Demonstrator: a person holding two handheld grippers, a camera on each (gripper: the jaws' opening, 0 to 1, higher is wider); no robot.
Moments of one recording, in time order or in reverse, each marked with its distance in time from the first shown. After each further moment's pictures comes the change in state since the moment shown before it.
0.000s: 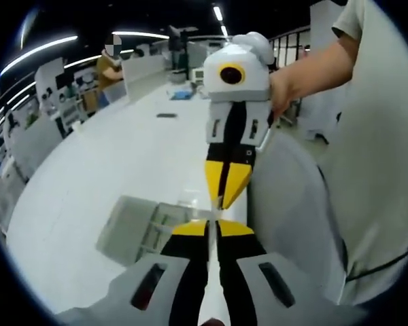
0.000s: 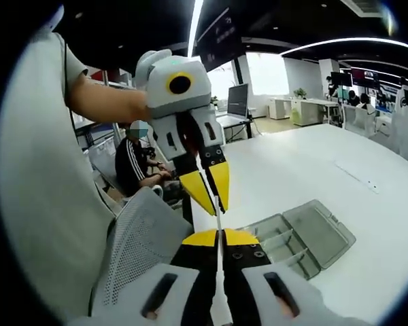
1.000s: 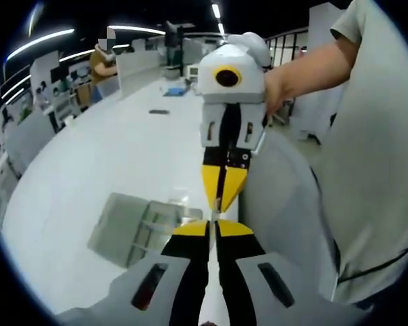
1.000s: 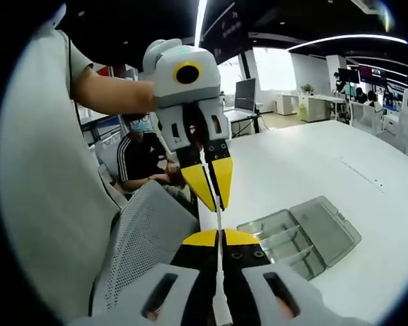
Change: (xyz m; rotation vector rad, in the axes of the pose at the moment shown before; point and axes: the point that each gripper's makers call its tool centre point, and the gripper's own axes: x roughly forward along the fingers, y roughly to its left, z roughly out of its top) left arm 0.002 -0.008 0.000 -0.022 0.015 -0.053; right arm 0.001 0.005 -0.008 -0.008 0.031 0.045
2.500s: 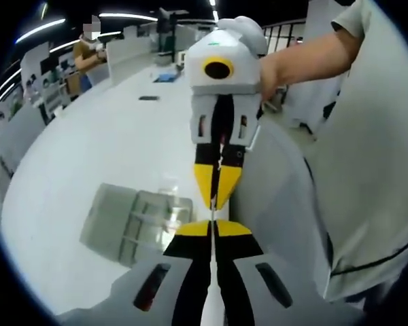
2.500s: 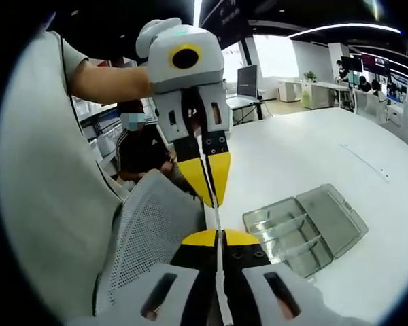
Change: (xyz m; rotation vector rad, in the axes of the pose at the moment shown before) left arm 0.005 -0.011 -0.010 0.008 0.110 -0.067; right arm 0.006 0.007 -0.013 0.021 0.088 0.039
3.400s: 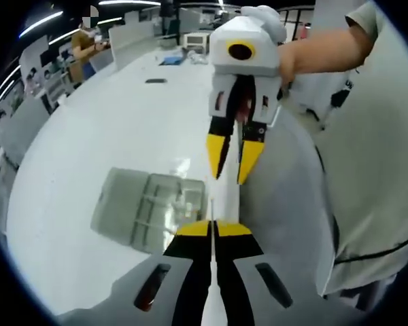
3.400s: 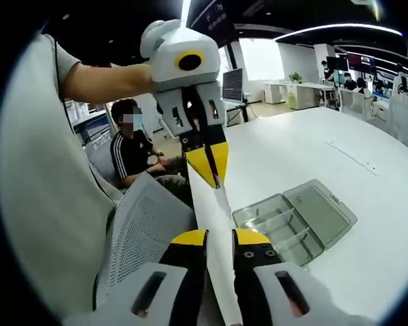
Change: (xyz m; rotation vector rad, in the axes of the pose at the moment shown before) left arm -0.013 0.026 -0.016 -0.034 0.134 0.058; right arm -0.013 -0.007 -0.004 0.042 -0.031 -0.096
